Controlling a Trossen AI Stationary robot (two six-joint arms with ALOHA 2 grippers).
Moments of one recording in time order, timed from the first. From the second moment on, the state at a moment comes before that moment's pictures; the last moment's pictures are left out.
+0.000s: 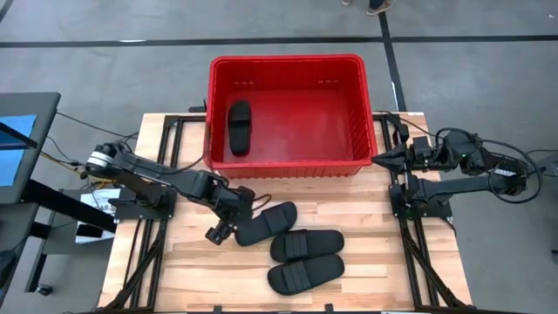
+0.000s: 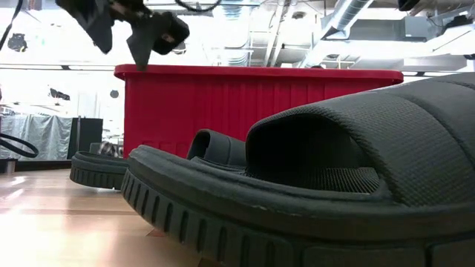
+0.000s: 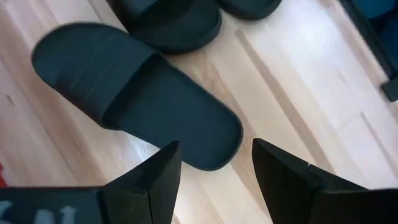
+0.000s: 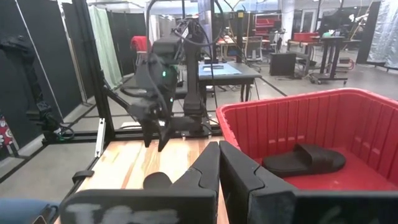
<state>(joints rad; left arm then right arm) -0.24 1.49 1.19 -0.84 0.18 0.27 0.00 0.39 0.78 -0.44 0.00 0.00</state>
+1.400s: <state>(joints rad) -0.37 1.83 1.27 -1.13 -0.04 0.36 0.00 0.39 0.78 -0.44 0.00 0.00</state>
